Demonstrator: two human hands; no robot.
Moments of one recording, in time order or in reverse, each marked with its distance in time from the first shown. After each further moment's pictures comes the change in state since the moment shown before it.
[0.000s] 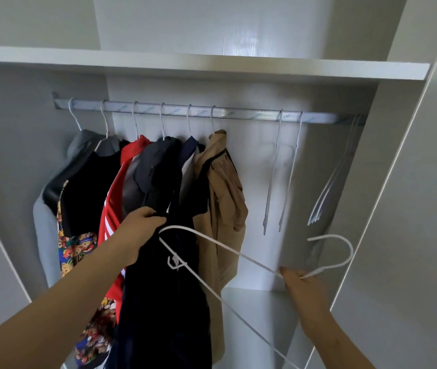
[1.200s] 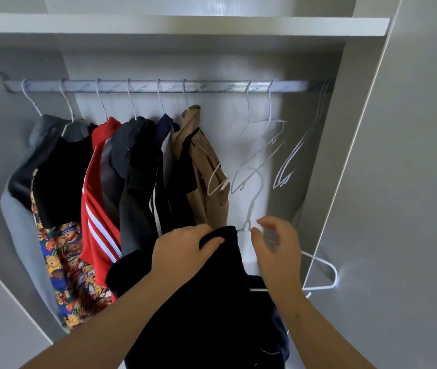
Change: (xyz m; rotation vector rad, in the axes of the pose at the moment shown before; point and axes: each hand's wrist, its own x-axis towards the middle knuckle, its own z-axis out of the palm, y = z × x) left_hand -0.070 -0.045 0.073 0.865 -0.083 0.784; right_hand -0.041 -0.004 0.019 0.027 0.205 -0.587
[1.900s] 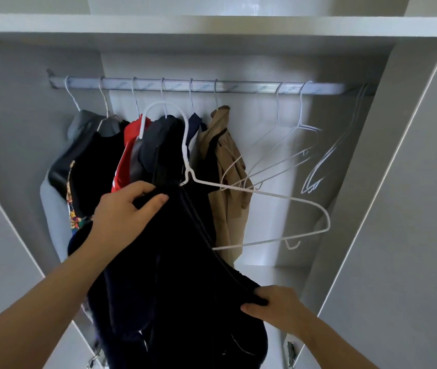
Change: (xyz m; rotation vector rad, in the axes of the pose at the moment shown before) left_hand 0.001 -0.086 -0.086 -0.251 0.355 -0.156; right_hand -0.020 0.074 0.009 -0.658 -1.035 0.137
